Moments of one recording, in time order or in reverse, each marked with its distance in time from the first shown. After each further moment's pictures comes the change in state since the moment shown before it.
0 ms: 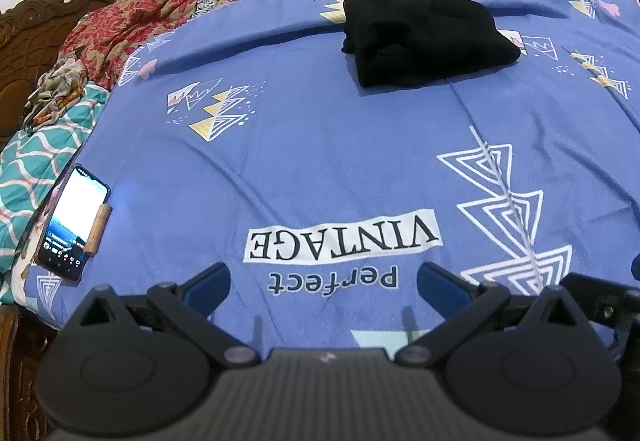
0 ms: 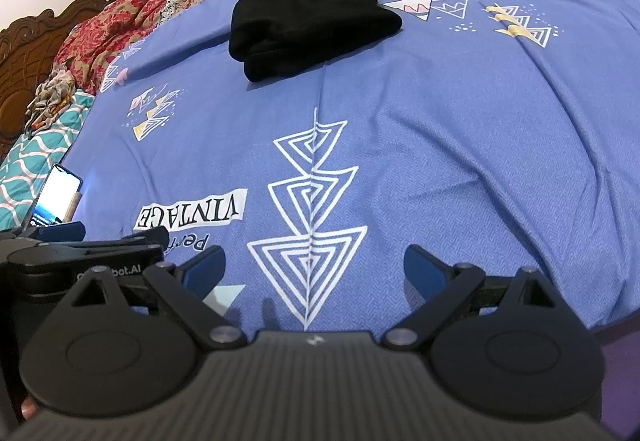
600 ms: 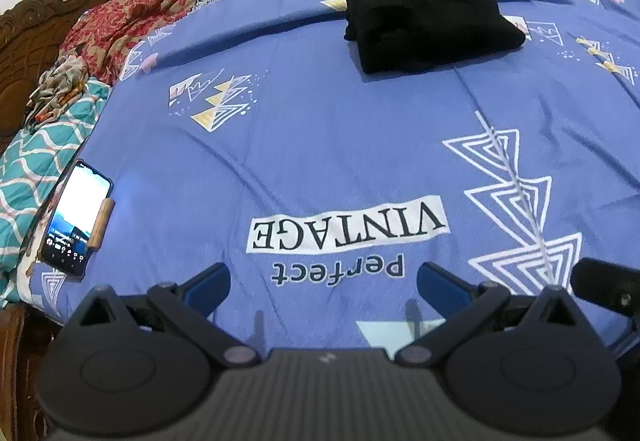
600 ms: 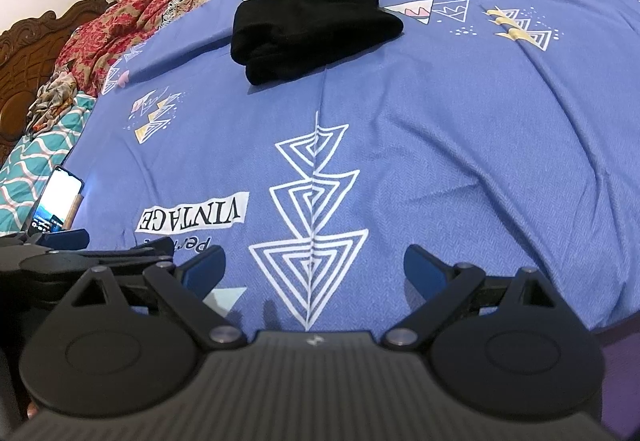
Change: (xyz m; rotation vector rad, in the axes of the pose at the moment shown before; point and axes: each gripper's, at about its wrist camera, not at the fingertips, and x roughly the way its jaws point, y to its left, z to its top) left arm 0.006 -0.002 -0.002 0.018 0.037 0.023; right arm -0.002 0.001 0.000 0.001 -0.009 0.002
